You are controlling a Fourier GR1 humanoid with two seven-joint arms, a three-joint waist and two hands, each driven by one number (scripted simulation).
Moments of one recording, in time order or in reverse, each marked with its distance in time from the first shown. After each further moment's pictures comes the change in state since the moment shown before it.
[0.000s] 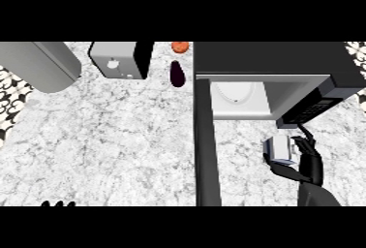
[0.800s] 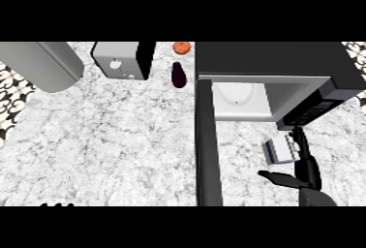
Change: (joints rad) left arm 0.023 -0.007 -0.008 -0.027 -0.026 0.014 0.007; right arm 0.038 0.001 0.074 -0.022 0.033 0.165 0.024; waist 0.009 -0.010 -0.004
